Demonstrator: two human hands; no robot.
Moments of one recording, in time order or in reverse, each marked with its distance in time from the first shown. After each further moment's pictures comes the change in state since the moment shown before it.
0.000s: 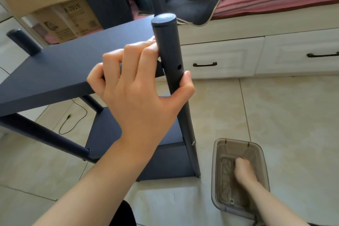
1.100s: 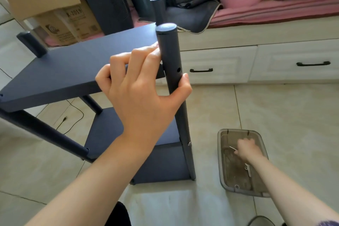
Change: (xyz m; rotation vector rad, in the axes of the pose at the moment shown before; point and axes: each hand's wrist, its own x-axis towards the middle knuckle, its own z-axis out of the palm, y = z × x) left_hand 0.001 -0.001 0.000 -0.065 -0.011 -0.031; right_hand 0.027 -0.032 -0.090 -0.514 -0.010 -0.186
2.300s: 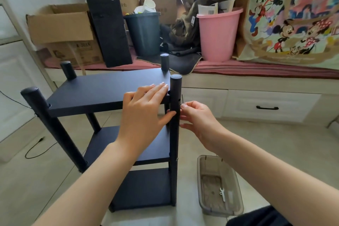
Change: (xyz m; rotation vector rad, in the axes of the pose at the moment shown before) left_hand 0.008 -0.028 -0.033 -0.100 -0.277 0.113; right_hand -0.229 -0.143 -0.238 1.430 0.087 -0.458
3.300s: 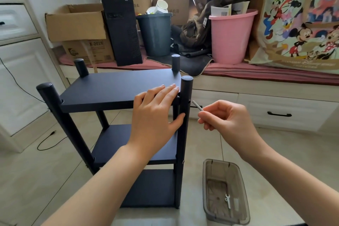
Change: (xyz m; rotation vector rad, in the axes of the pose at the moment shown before) left_hand -0.007 0.007 0.002 -0.045 0.008 -0.025; right_hand -0.031 -0.010 -0.037 -0.266 0.006 -0.440
